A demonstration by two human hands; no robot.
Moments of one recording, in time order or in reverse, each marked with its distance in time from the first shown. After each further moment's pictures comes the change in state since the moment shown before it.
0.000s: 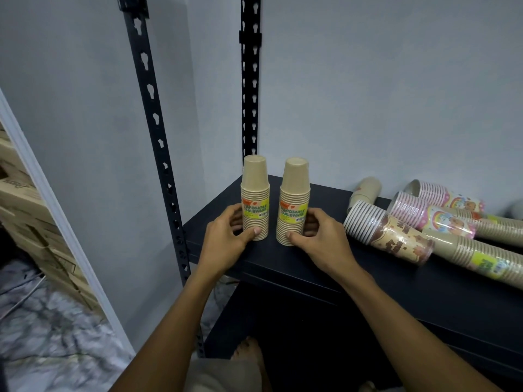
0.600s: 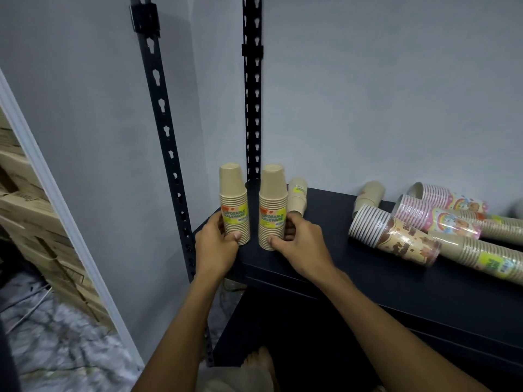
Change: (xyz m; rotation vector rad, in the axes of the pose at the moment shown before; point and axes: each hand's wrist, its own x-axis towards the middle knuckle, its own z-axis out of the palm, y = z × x) left_hand 0.002 -0.005 -0.020 0.086 0.188 -0.157; right_hand 0.003 -0.022 0.043 -0.009 -0.027 -0.037
